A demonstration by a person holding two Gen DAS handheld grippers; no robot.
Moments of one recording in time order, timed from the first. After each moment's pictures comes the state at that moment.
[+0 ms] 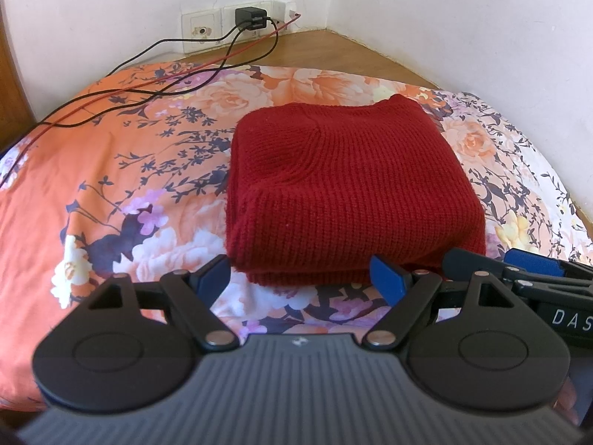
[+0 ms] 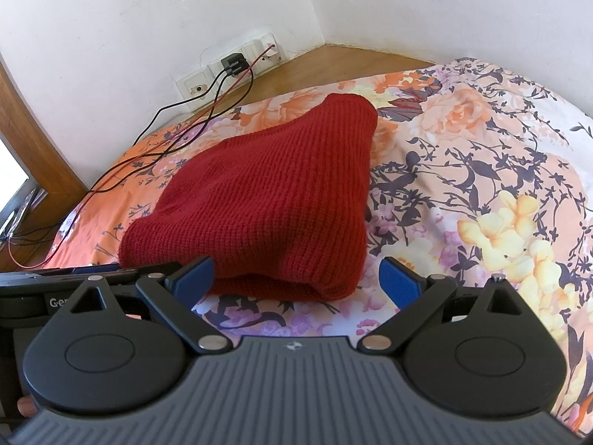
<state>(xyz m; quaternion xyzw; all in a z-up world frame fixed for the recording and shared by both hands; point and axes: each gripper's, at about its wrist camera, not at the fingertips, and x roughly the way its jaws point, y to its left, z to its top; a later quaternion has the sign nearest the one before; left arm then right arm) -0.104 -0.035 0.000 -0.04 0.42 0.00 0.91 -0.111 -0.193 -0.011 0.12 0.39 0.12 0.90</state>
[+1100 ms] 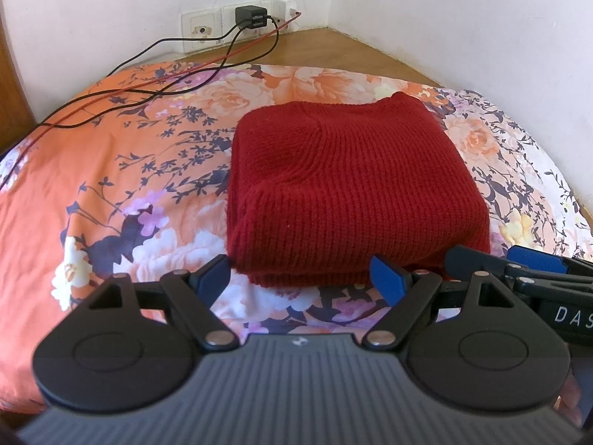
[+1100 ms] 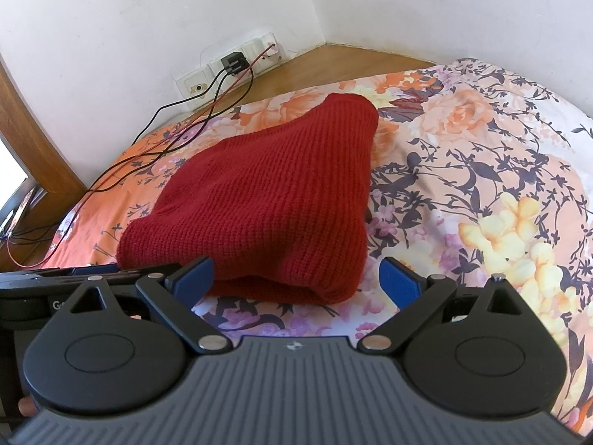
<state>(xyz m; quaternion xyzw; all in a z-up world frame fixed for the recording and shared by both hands) -0.101 -0.034 0.001 -0.03 0.42 0.00 0.91 -0.109 -0.192 -0.011 0.11 0.39 0.12 0.91</state>
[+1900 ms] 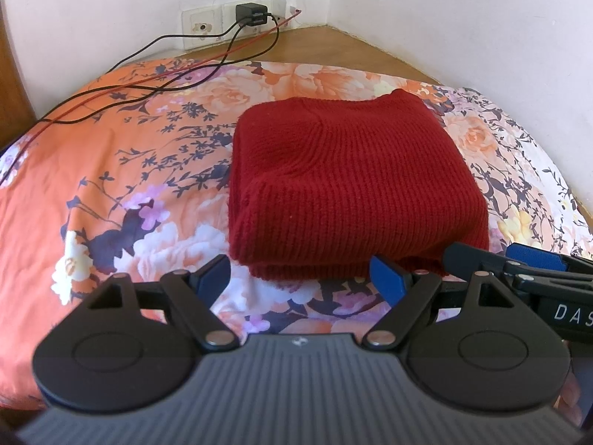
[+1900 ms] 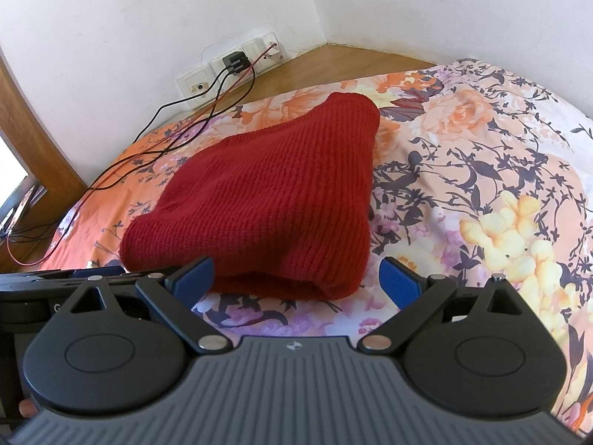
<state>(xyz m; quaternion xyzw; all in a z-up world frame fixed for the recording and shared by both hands) -0.106 -0.033 -0.003 -0.03 0.42 0.00 0.91 -0.110 -0.191 -0.010 0.11 0.39 0.12 0.91</state>
